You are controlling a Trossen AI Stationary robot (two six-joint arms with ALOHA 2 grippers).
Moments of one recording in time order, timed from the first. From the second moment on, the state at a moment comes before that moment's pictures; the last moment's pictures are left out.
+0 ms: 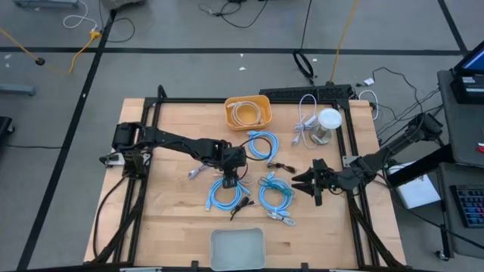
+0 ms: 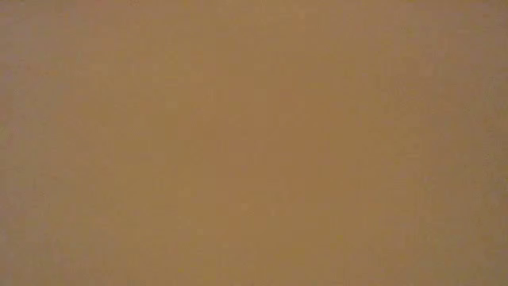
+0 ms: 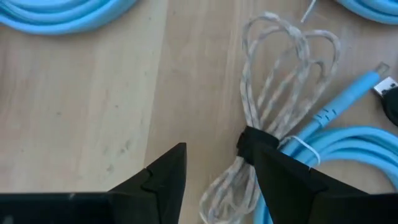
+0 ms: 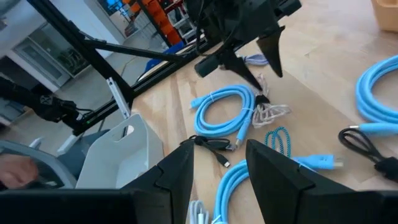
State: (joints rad) left arm 0.01 1.85 1.20 -0.51 -0.02 -0.11; right arm 0.56 0.79 0.33 0.15 0.53 0.76
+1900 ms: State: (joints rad) left arm -0.25 1.86 1.66 -0.80 0.12 -0.53; right arm 0.56 0.79 0.33 0.18 0.52 0.72
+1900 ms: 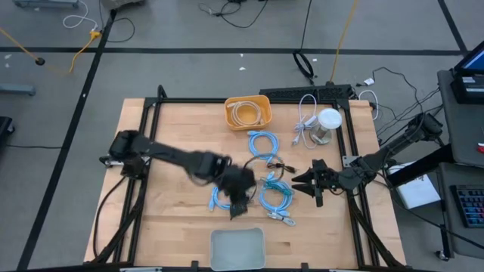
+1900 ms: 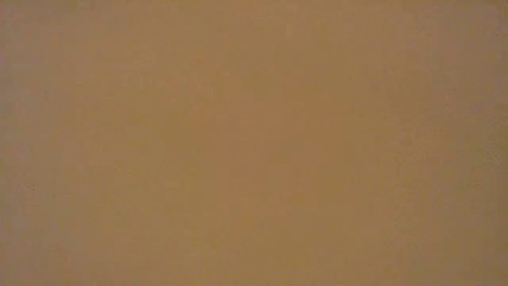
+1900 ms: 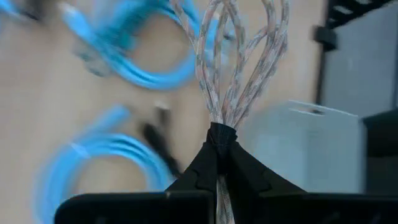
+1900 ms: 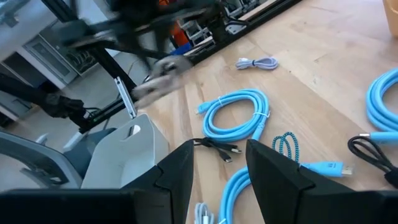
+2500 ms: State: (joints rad) left arm -0.50 1.86 1.43 -0.36 0.09 -0.98; right arm 0.49 0.79 0.33 0.18 0.52 0.64
